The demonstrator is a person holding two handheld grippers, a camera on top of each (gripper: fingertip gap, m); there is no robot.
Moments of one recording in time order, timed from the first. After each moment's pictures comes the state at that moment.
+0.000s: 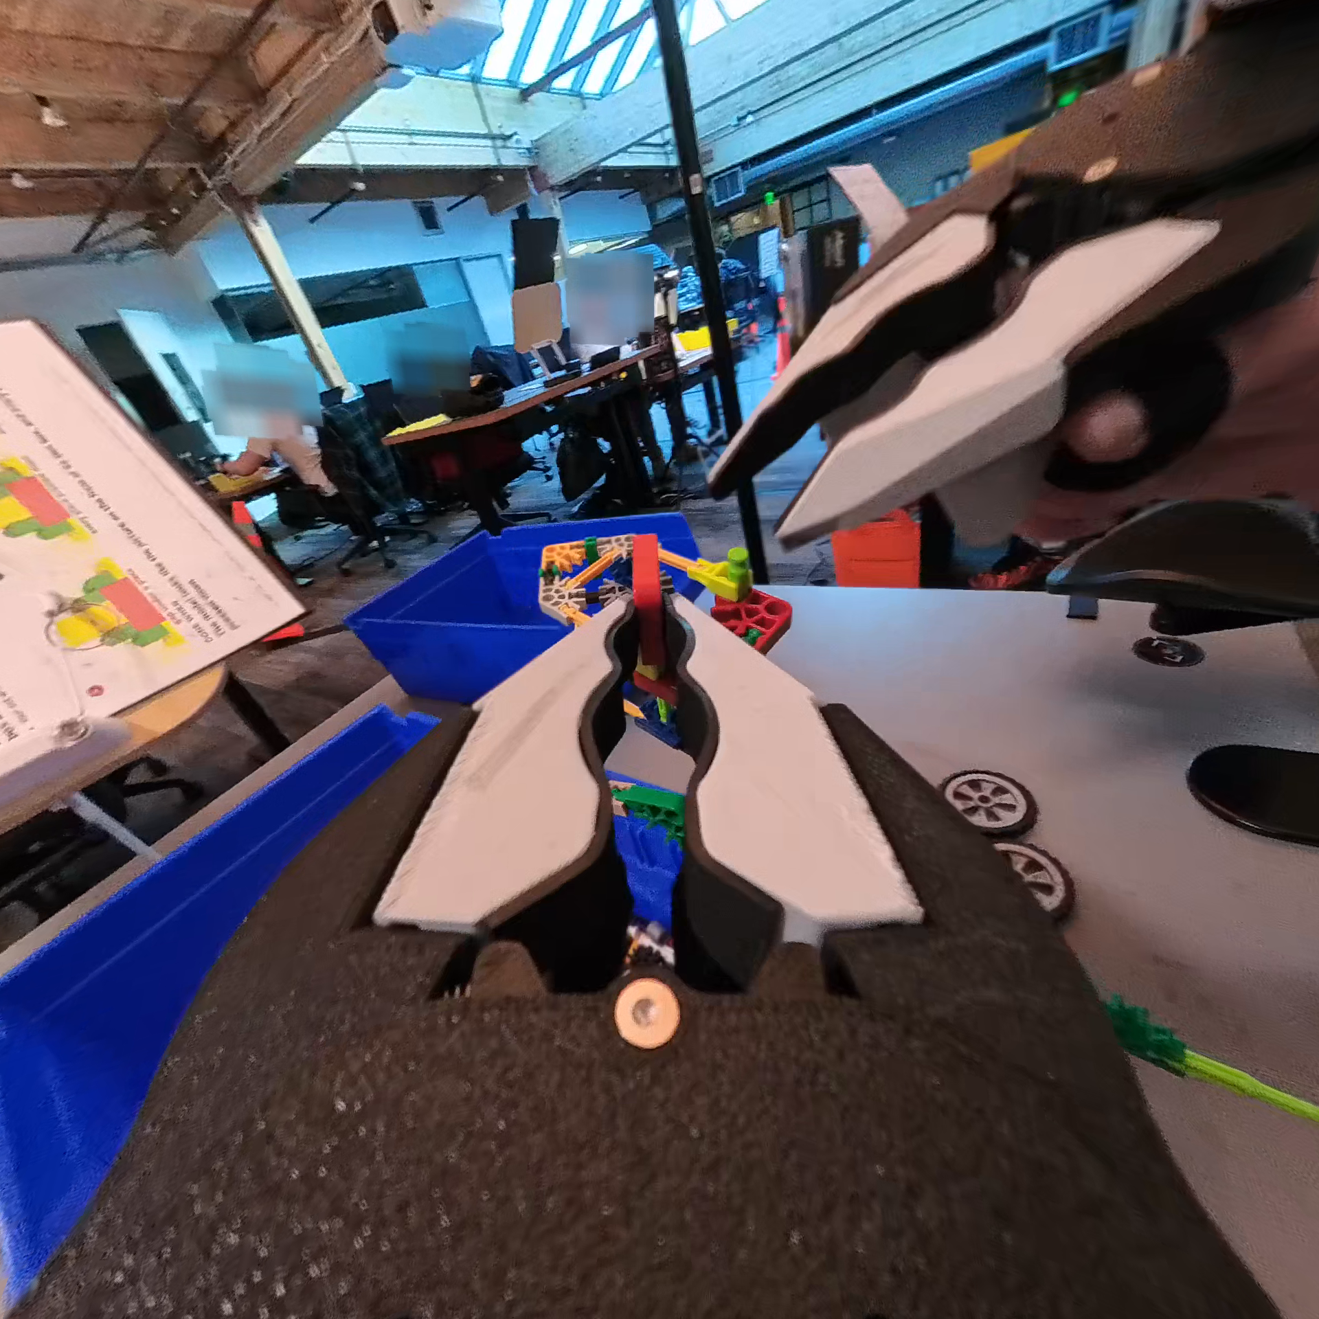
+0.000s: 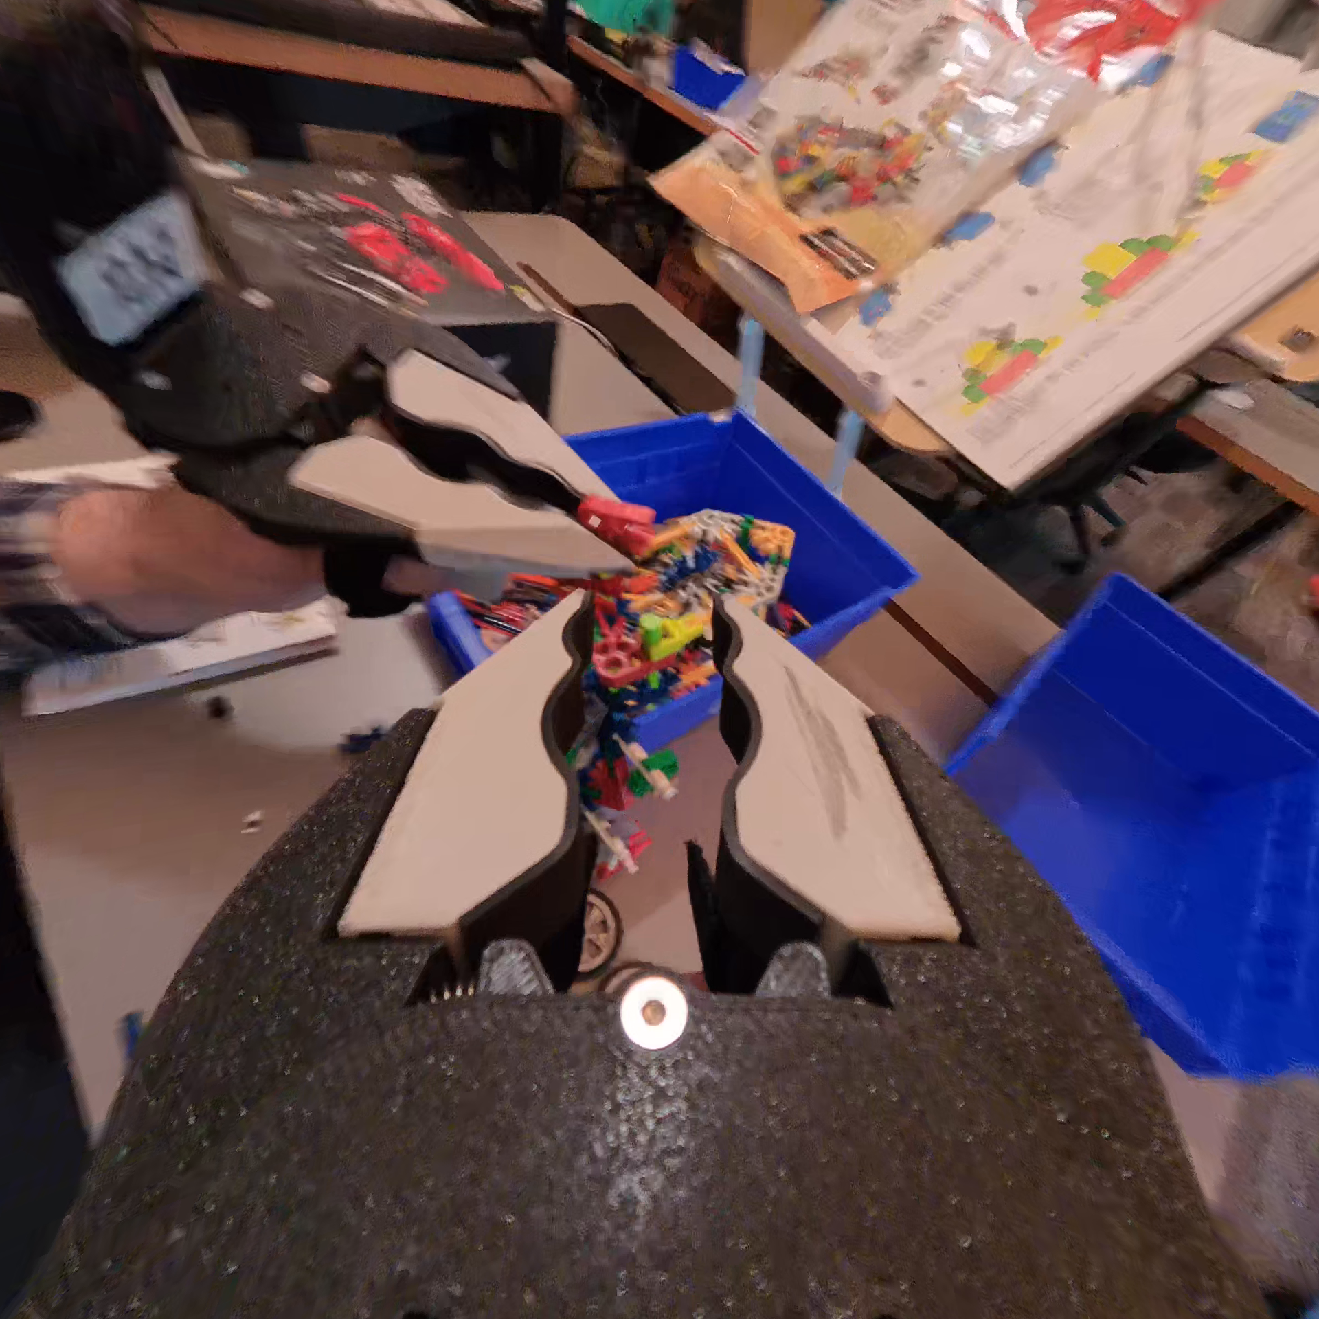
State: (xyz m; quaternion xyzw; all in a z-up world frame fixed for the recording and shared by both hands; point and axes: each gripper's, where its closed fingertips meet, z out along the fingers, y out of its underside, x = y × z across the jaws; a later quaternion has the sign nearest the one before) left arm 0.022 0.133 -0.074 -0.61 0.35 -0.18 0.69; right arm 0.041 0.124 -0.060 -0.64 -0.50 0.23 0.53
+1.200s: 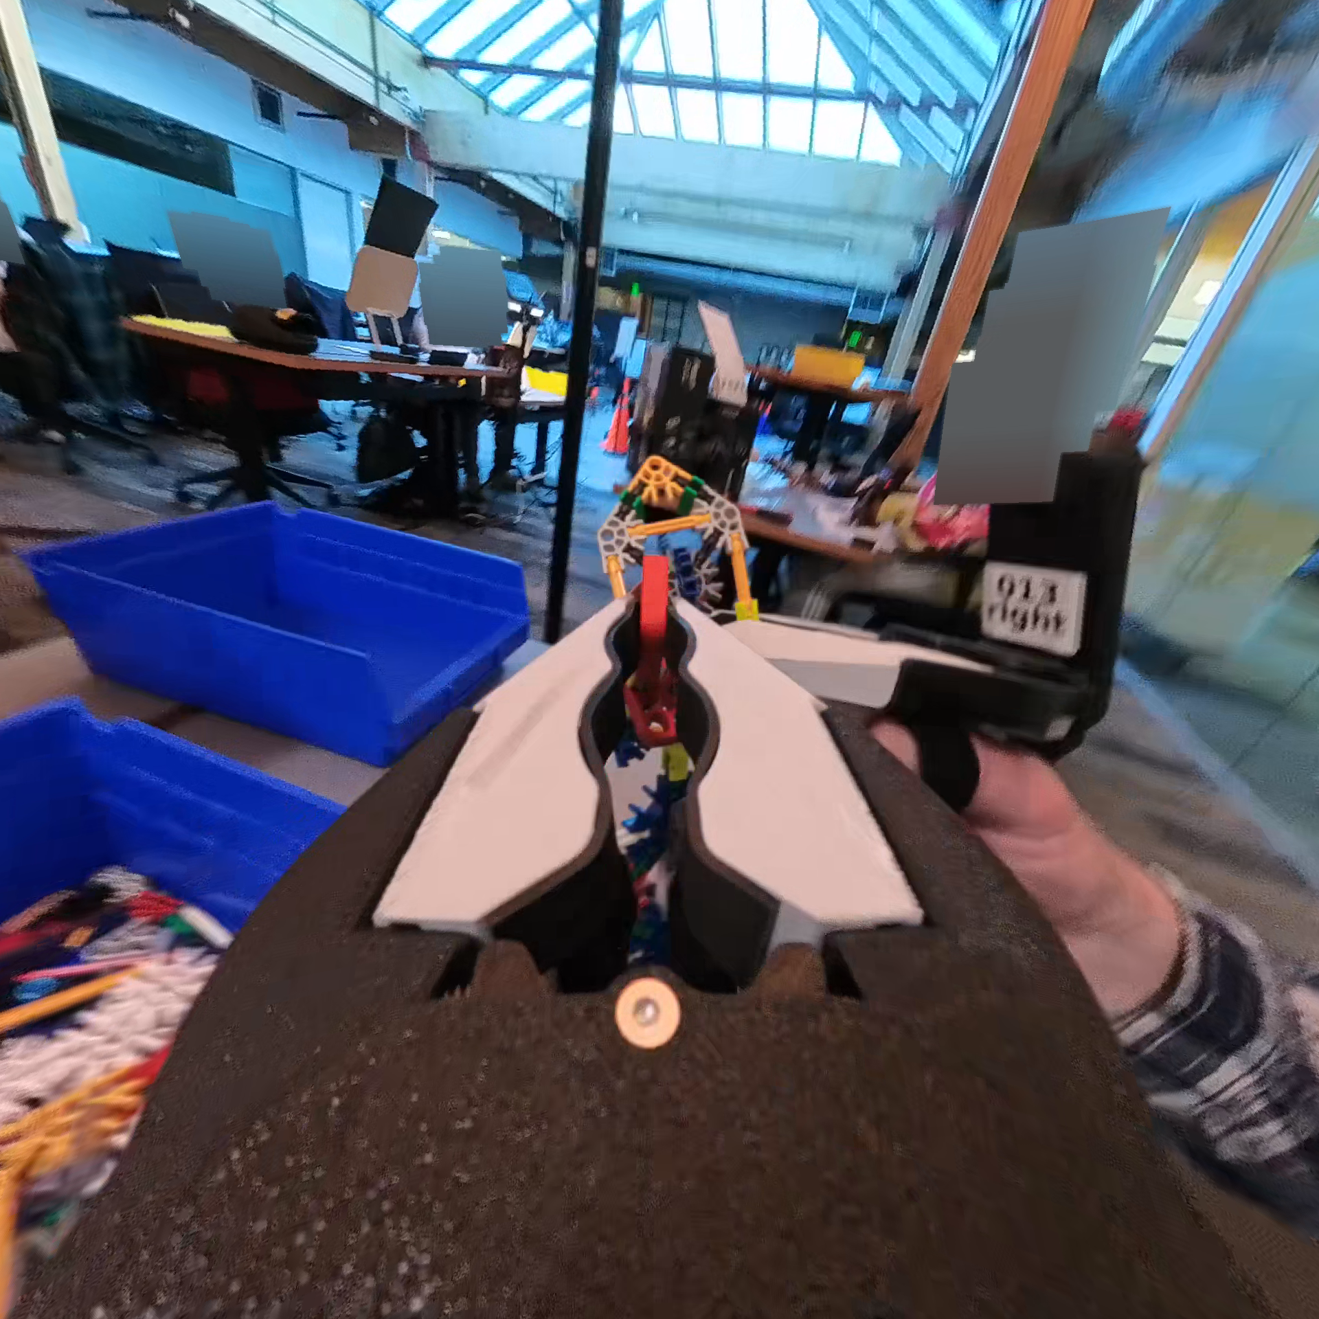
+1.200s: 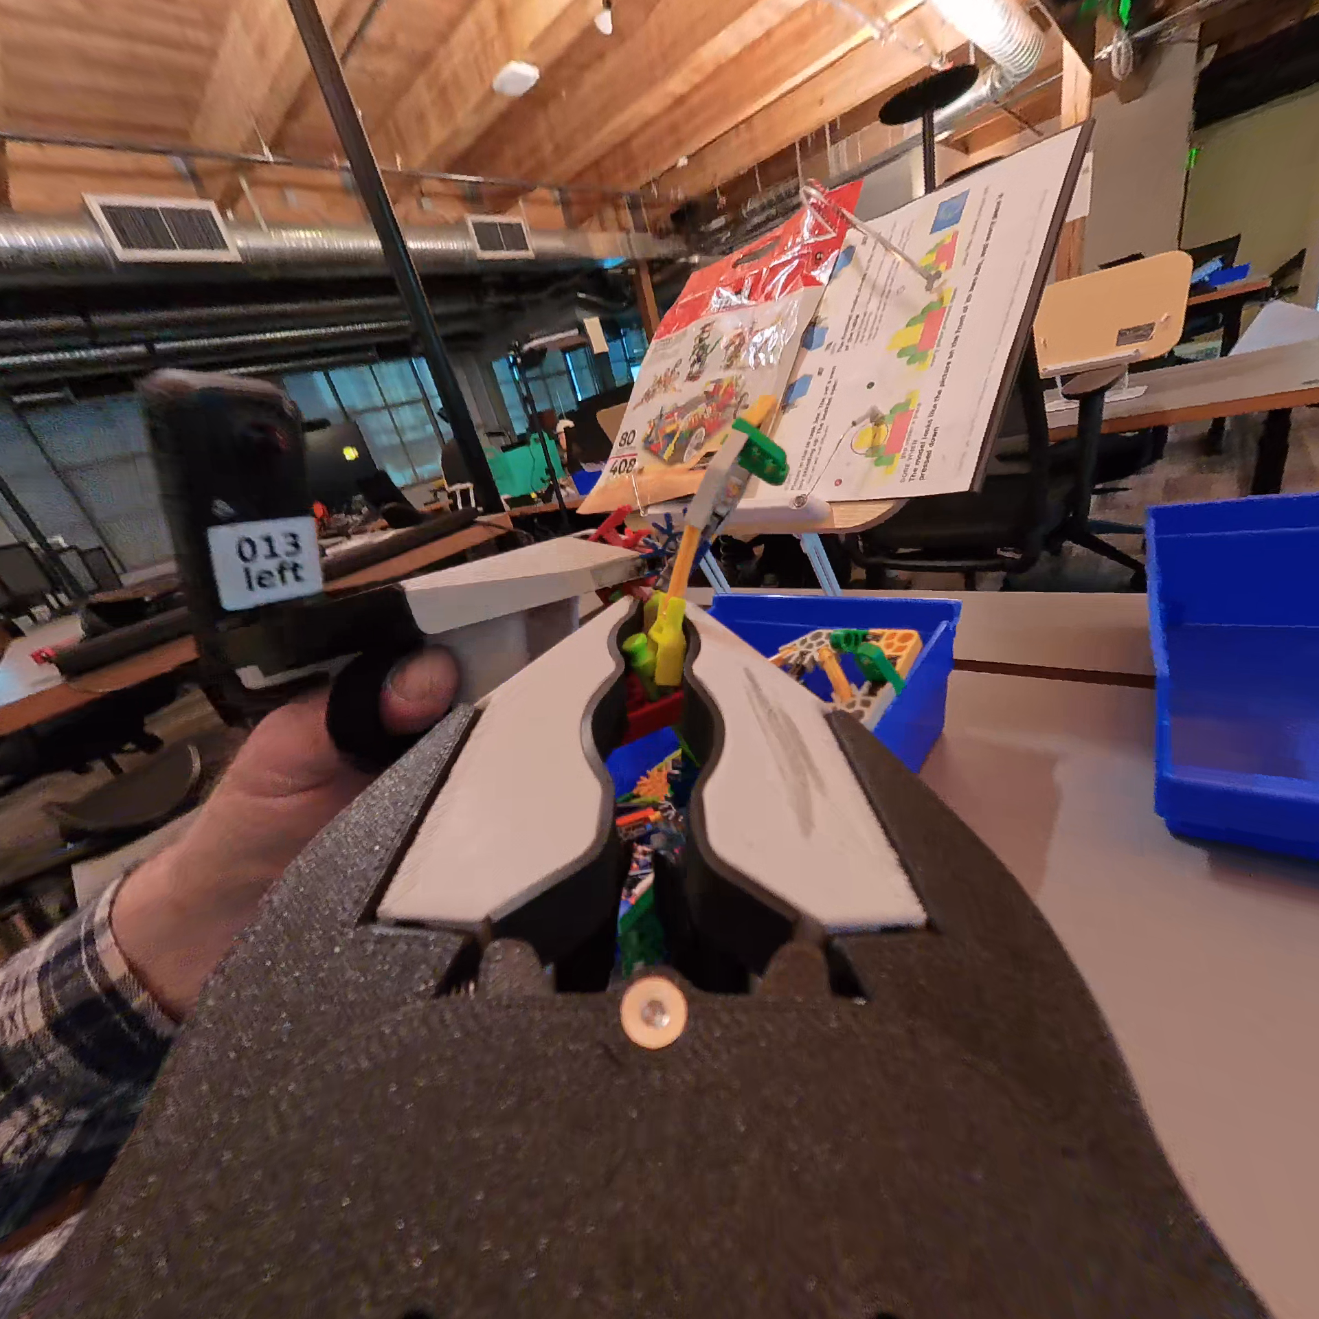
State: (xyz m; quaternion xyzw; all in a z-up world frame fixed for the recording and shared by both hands) left arm 0.045 0.129 -0.043 -0.62 0.27 -0.41 0.61; right arm 0.036 0.130 -0.055 -0.62 -0.21 0.42 0.63
